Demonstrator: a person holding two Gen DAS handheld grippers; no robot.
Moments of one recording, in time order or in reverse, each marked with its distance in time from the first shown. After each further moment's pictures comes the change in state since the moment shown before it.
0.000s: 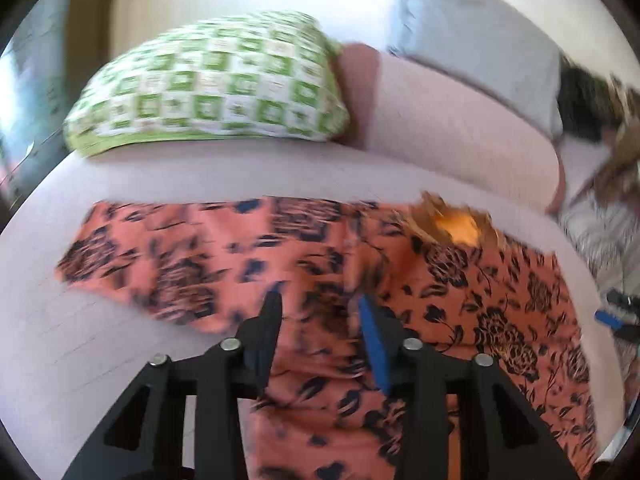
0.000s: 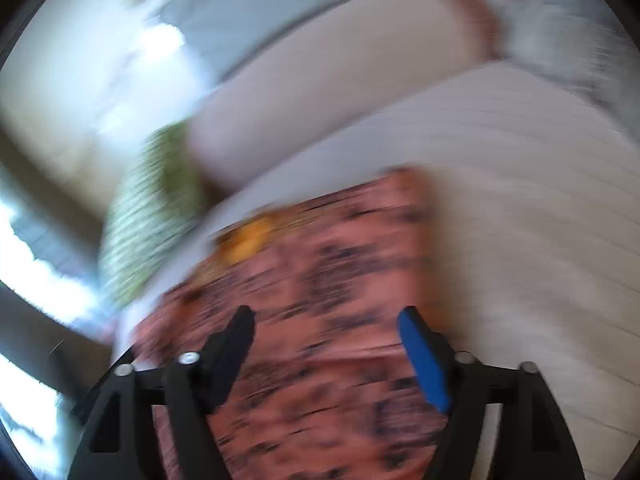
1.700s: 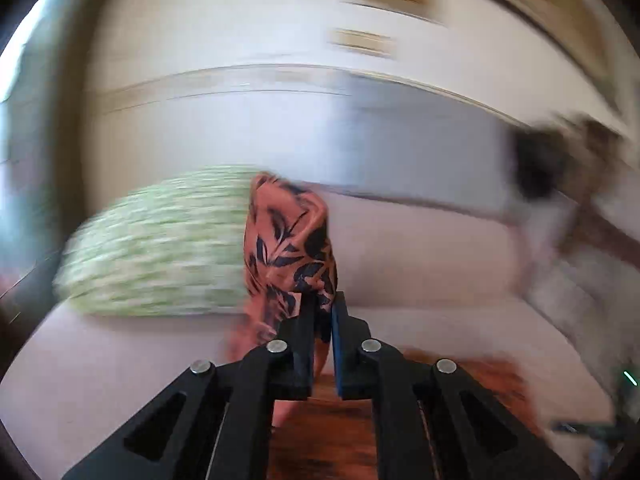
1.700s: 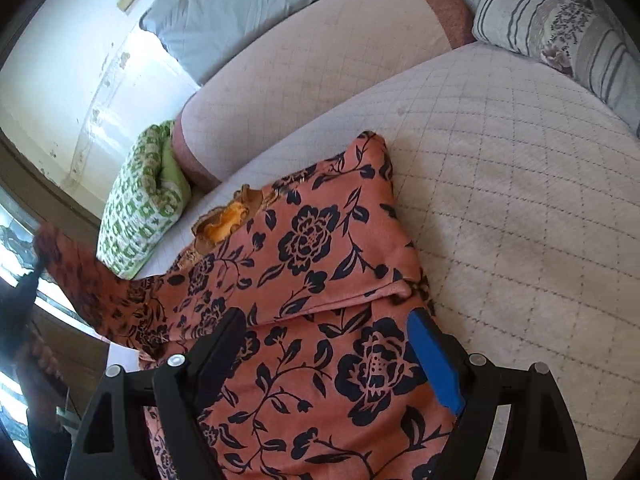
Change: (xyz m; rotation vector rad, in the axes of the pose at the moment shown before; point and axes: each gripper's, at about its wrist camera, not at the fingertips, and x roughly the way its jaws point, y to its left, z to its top) left arm -0.086 -0.132 0.085 0.241 -0.354 -0.134; right arm -0.015 -0.032 -0.041 0.083 -0.053 -0.116
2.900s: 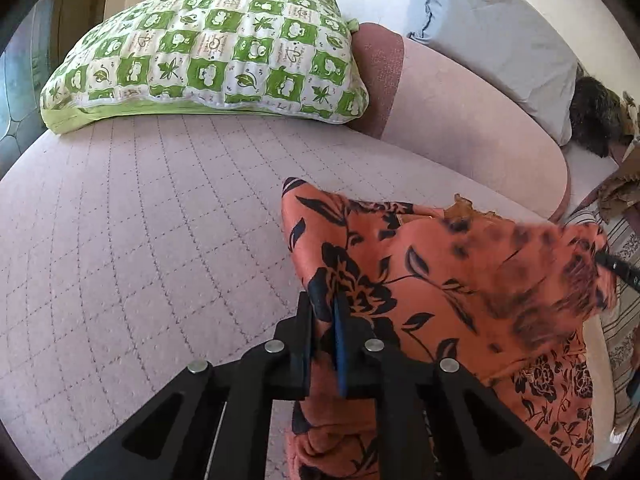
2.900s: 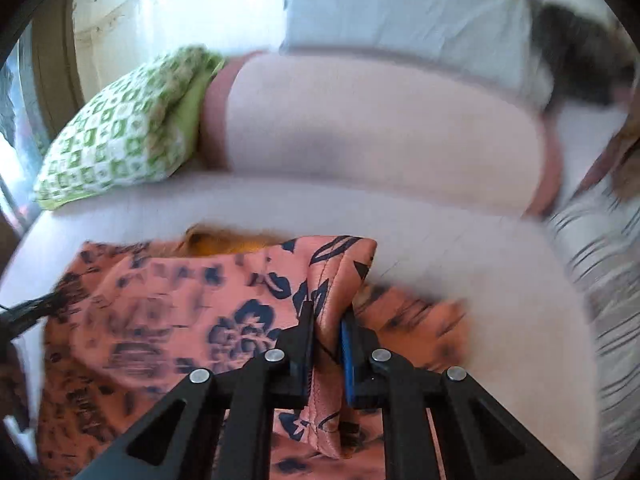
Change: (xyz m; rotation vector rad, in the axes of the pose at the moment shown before) left arm 0.077 0.150 -0.155 -0.260 0.423 0.068; right arm 0.075 0.164 0.062 -0.586 -0.082 -0.353
